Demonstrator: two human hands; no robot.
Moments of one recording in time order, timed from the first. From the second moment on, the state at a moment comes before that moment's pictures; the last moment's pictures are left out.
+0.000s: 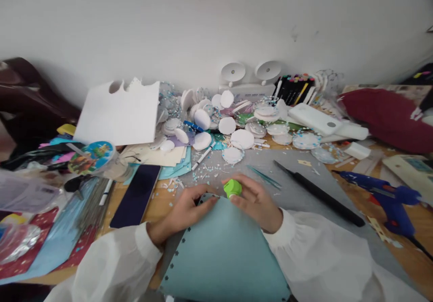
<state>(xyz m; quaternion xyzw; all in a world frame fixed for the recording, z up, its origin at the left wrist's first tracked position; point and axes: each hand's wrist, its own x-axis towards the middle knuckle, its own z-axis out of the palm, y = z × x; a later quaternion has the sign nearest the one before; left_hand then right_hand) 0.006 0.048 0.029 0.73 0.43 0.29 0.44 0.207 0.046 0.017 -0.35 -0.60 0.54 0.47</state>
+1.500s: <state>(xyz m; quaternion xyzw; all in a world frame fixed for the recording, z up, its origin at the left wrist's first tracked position) -0.013 0.047 0.026 0.74 0.39 0.33 0.44 0.206 0.046 0.014 -0.41 -0.69 0.47 0.37</state>
